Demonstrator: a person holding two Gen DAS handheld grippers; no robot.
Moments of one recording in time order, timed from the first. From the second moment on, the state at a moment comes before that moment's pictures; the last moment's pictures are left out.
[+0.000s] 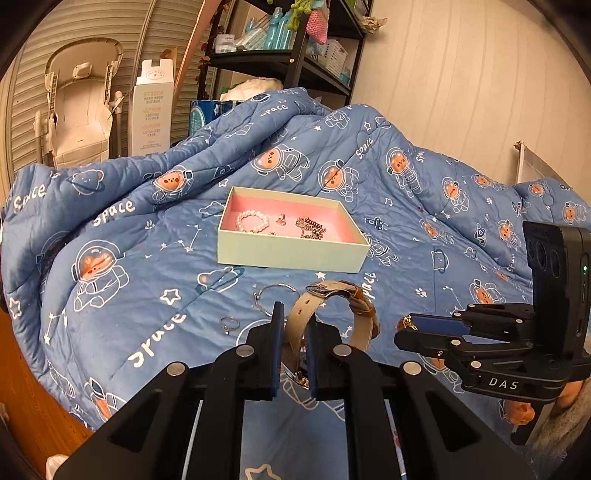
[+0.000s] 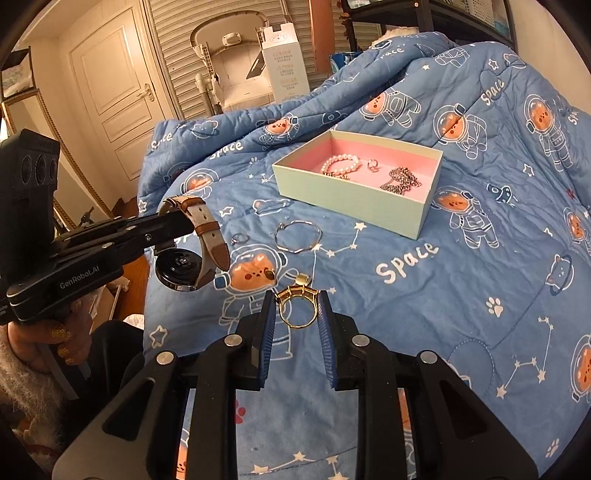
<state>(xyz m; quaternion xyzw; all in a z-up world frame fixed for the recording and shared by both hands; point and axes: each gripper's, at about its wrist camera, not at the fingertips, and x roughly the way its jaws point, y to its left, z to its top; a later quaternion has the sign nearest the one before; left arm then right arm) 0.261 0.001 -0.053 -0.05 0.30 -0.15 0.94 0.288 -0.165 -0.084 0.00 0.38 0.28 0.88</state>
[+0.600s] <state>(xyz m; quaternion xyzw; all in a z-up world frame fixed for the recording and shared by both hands) 0.347 -0.003 -0.015 -0.04 0.27 -0.17 0.95 0.377 -0.157 -0.035 -0.03 0.34 0.28 0.90</state>
